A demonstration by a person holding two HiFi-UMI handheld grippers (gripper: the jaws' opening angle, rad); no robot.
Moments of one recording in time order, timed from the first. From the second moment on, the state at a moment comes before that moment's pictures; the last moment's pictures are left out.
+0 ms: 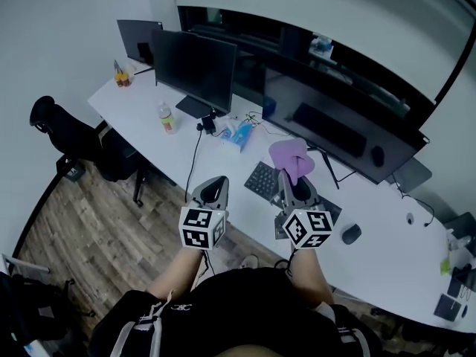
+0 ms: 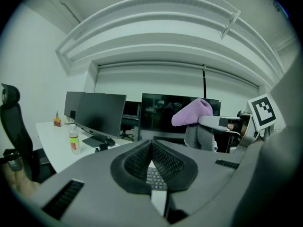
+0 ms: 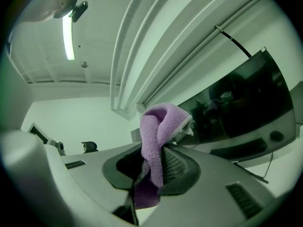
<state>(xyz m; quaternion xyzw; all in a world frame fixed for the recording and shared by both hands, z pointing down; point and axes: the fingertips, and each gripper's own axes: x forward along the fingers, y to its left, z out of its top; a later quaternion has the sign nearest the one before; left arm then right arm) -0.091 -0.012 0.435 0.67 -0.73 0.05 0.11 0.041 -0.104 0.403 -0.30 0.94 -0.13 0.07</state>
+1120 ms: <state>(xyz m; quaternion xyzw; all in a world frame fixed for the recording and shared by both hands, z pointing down) -0.018 -0.215 0.432 0.81 -0.57 0.06 0.10 0.144 -0.226 0.411 -0.51 0.85 -0.12 0.08</state>
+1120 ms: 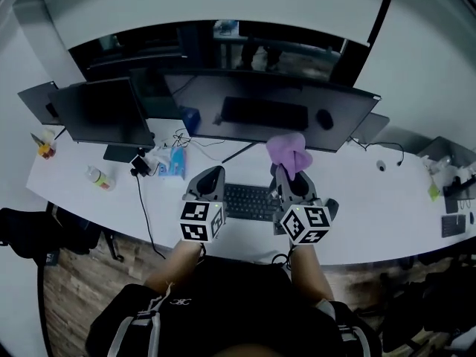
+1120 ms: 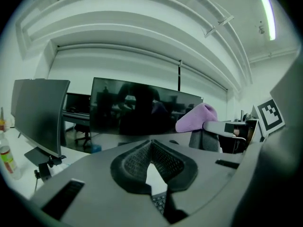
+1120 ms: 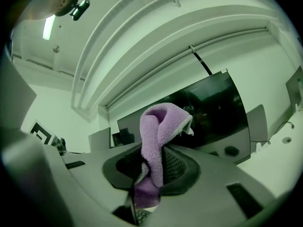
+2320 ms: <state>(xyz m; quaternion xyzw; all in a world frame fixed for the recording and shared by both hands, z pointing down) -0.241 -0.267 0.428 0.84 -0.52 0.02 0.13 -0.134 -0.334 0.239 -0.49 0.86 0.12 0.01</state>
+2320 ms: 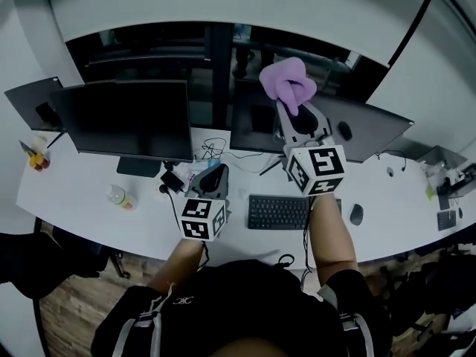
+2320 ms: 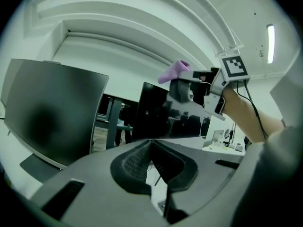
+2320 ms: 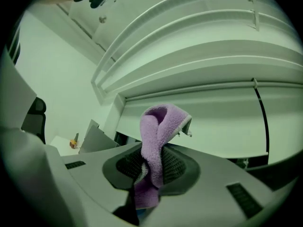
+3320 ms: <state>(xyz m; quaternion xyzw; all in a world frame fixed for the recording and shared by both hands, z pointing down) -0.272 -0.278 0.448 0.84 -0.52 0.02 0.15 -0.212 -0.426 0.257 -0.47 0.87 0.05 -0.14</state>
